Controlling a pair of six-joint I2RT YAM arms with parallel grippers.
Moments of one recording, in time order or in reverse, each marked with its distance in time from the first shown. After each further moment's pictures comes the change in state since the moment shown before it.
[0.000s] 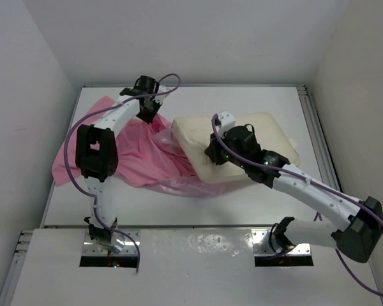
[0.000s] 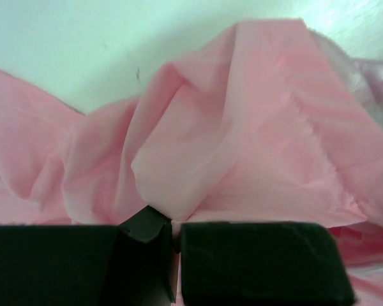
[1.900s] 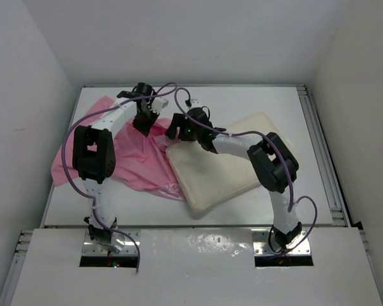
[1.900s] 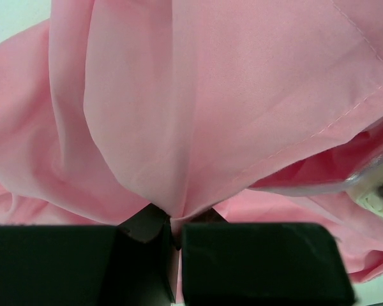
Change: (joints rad) left arm 0.026 -0.023 -0.050 -0.155 0.105 0.001; right arm -0.098 0.856 0.377 0.489 -0.180 0.331
